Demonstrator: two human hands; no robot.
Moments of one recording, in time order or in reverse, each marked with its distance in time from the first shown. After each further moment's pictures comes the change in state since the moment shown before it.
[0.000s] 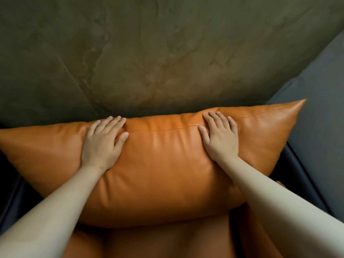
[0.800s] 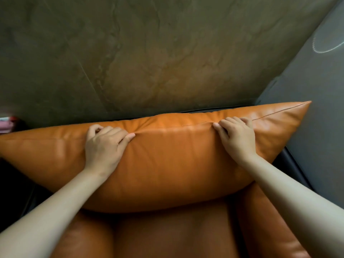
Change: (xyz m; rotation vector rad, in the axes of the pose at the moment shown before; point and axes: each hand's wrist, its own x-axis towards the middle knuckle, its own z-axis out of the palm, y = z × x) left_hand -0.059 0.030 -0.069 -0.014 0.301 0.112; right_hand -0.046 0.018 -0.068 0.064 0.316 -0.141
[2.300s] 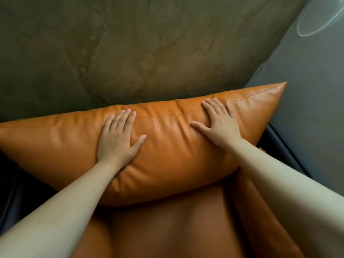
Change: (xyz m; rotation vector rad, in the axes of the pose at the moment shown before) left_hand -0.012 0.012 0.058 0.007 -0.278 0.012; right_hand -0.013 -0.026 0.013 -0.081 -0.412 0.144
